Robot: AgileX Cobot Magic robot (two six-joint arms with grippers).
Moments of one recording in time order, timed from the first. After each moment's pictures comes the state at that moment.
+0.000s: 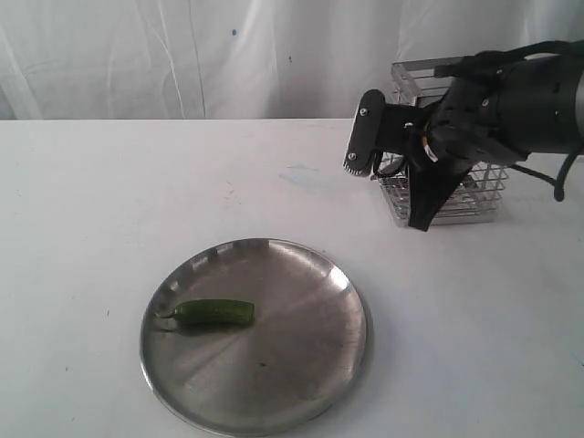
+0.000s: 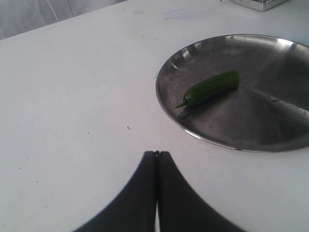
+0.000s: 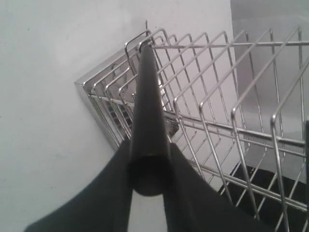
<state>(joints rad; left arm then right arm) -0.29 0.01 0.02 -0.14 0.39 0.26 0.47 1.72 -1.15 -0.85 0.54 -0.12</state>
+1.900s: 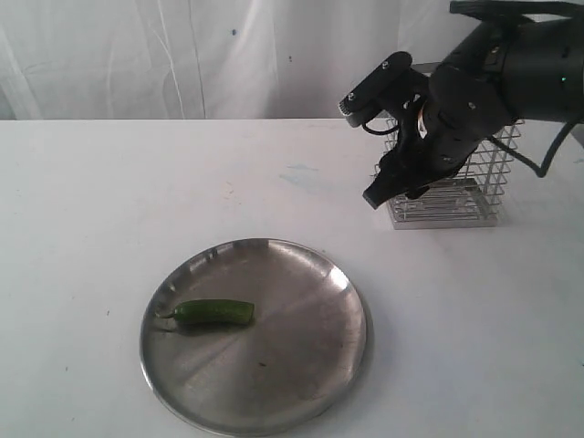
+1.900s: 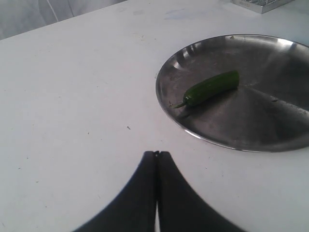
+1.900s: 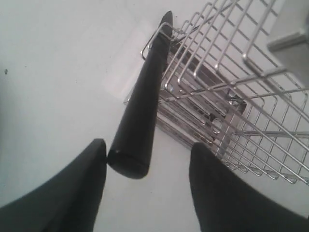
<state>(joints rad) -0.29 0.01 0.02 -0.14 0.39 0.26 0.46 1.72 -1.24 -0.49 0.65 0.09</state>
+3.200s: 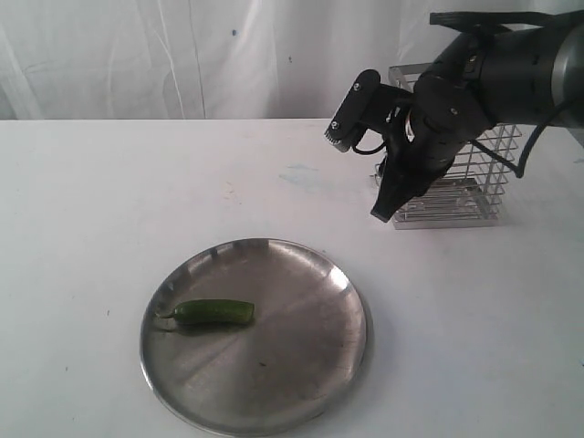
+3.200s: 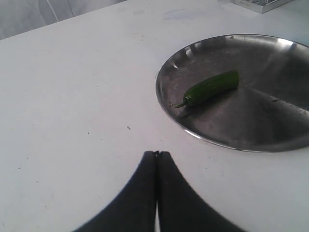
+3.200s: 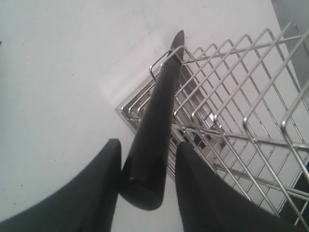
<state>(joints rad) -0.29 0.01 0.02 -0.14 0.39 0.26 0.46 1.77 -1.28 -0.51 0.62 -0.18</state>
